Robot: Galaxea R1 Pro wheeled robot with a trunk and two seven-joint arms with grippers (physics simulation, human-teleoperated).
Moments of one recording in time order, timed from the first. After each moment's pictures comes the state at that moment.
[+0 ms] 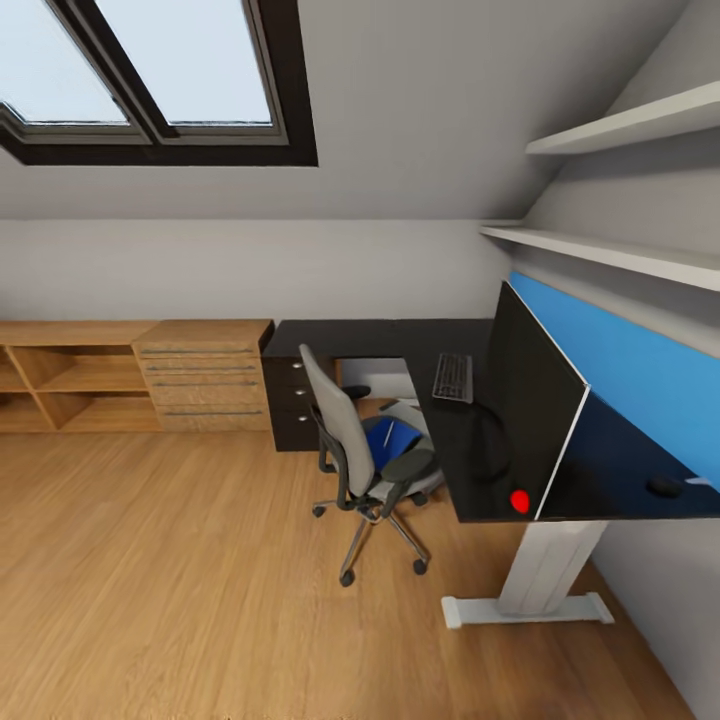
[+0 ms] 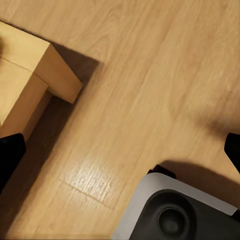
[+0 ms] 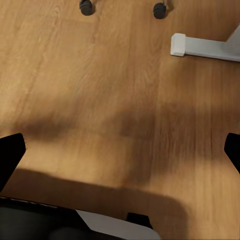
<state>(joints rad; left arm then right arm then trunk) 0.00 0.06 0.25 -0.03 0.26 -0.69 -0.01 -0.02 0.05 0.15 -0.10 0.12 -0.76 -0.13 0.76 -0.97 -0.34</state>
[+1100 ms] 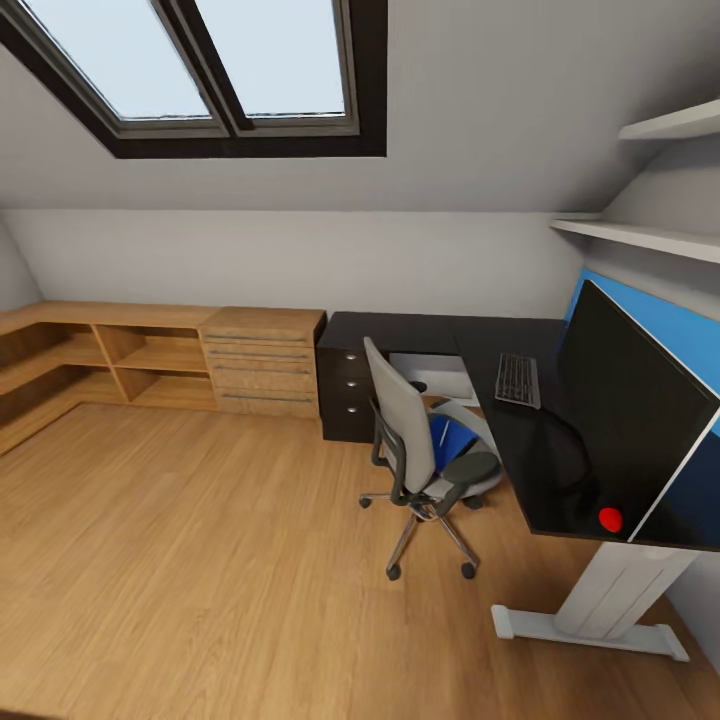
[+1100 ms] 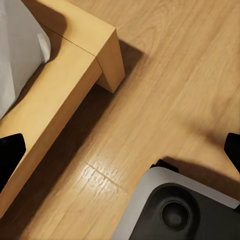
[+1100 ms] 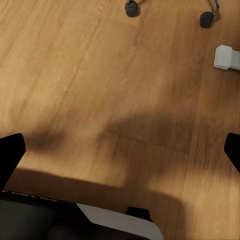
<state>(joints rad) 0.00 0.06 0.25 -0.03 0.26 -0.69 -0.01 -0.02 0.05 0.15 -0.10 0.12 -0.76 -0.13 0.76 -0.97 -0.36</state>
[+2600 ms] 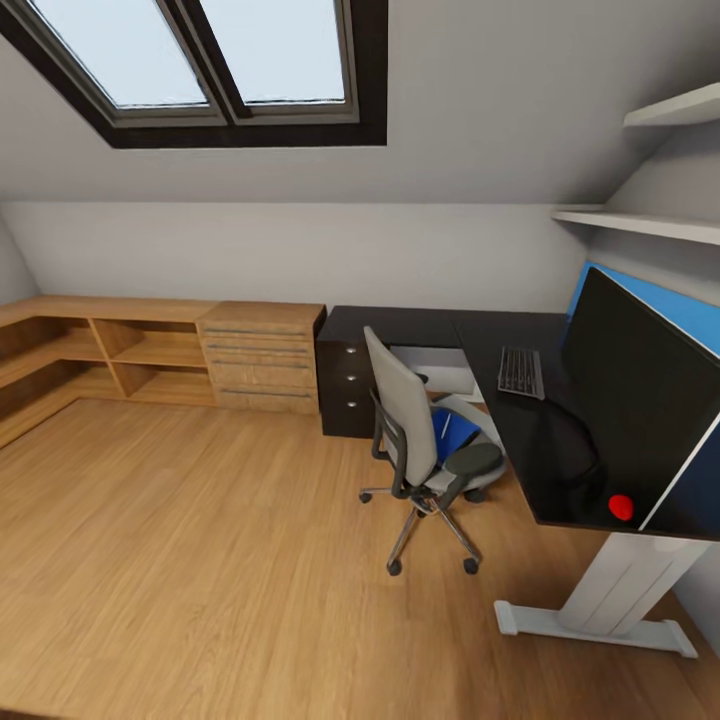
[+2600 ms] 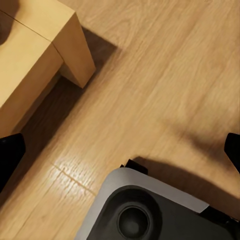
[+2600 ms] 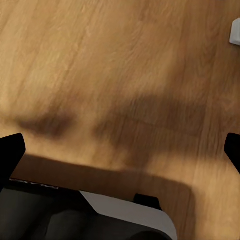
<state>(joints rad) 0.00 -0.01 0.25 -0.07 0.25 -0.69 -0.01 -0.03 0.07 0.16 -0.10 0.11 -0.69 -0.13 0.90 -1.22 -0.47</state>
